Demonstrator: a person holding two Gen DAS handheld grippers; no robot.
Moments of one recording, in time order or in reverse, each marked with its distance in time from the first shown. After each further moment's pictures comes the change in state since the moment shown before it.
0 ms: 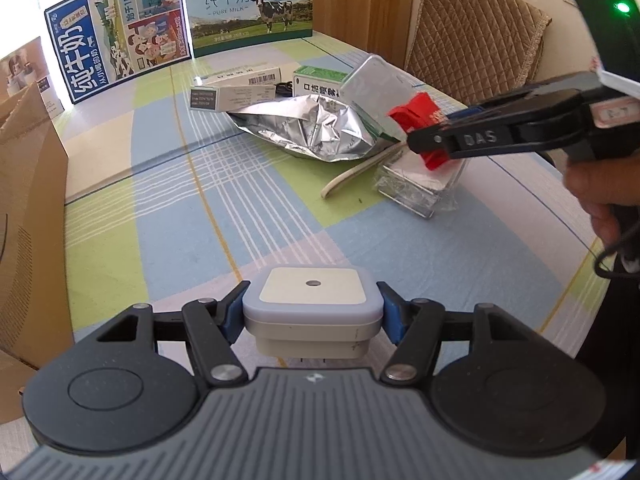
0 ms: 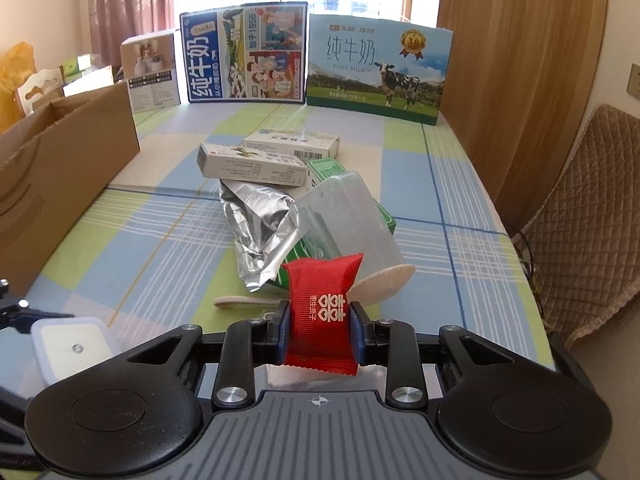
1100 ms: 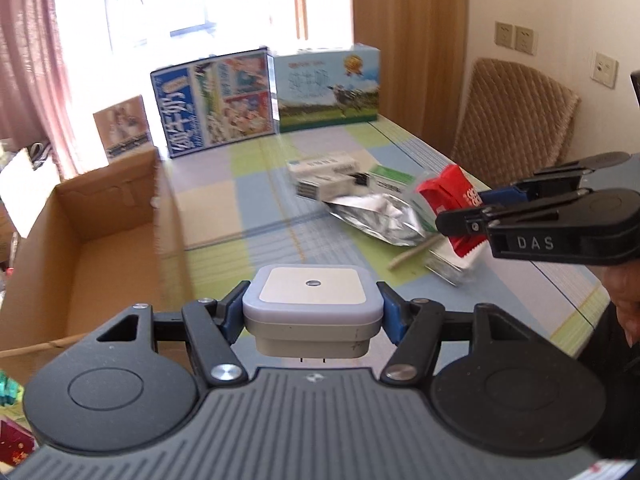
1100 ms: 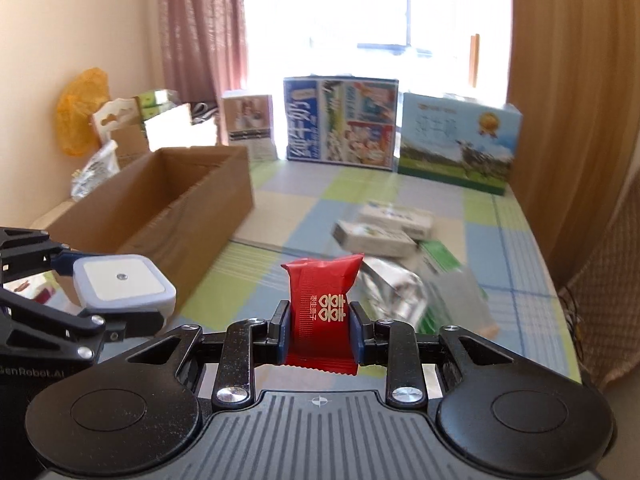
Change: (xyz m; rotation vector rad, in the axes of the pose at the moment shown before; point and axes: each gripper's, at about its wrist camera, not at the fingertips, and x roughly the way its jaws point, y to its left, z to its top) left arm -0.138 0.035 0.011 -0.083 -0.183 0.170; right arm -0.092 0.098 0.036 -0.074 -0.124 0.176
